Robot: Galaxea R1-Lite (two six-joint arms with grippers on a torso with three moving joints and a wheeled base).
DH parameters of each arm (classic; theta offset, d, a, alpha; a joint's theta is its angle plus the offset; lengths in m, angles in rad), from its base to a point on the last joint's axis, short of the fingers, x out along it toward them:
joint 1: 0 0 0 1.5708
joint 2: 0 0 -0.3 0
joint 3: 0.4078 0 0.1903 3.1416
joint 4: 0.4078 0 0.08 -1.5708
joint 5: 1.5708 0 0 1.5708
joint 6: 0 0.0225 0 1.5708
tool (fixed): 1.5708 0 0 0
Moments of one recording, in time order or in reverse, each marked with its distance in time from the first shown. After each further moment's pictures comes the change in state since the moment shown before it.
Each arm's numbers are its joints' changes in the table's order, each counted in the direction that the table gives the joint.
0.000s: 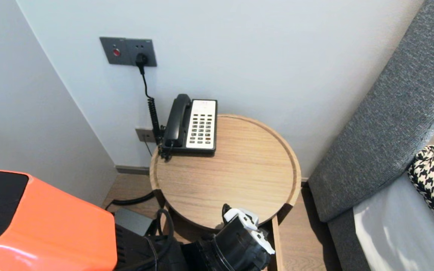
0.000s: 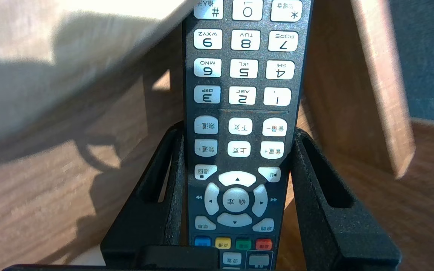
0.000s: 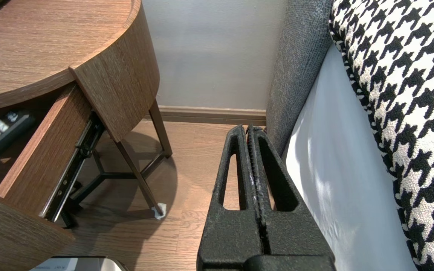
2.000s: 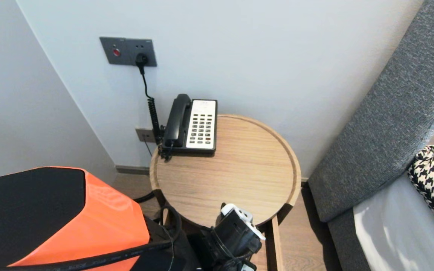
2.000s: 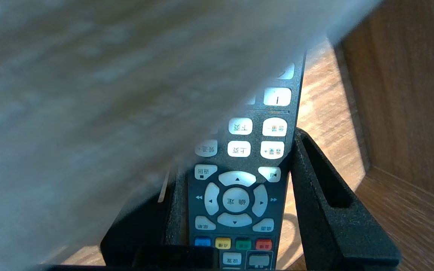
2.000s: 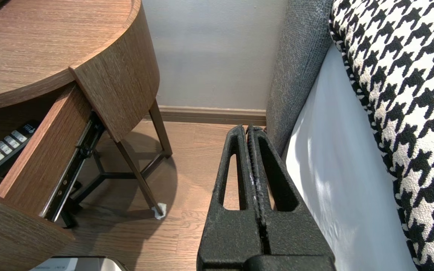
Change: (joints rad) left arm 0.065 -0.083 0.036 0.011 0.044 0.048; right arm 0.000 0.000 0.000 0.000 0.000 0.000
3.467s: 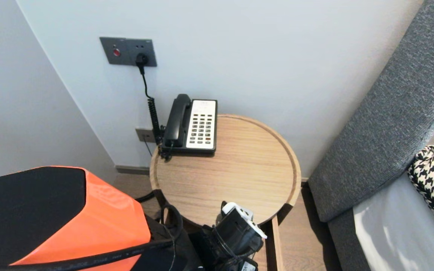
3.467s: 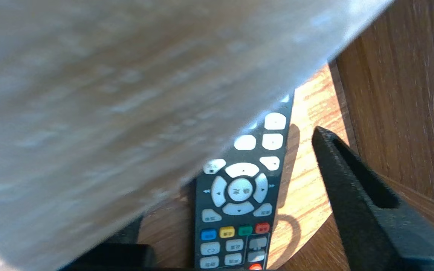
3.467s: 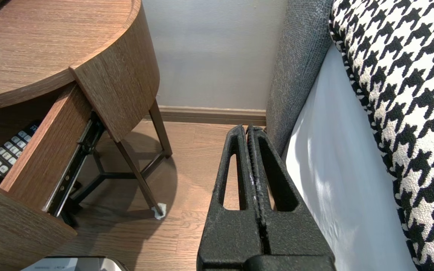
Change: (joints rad) left arm -0.003 0.000 0.013 -0.001 -0.013 -0.014; right arm 0.000 0.000 0.000 0.000 0.000 0.000
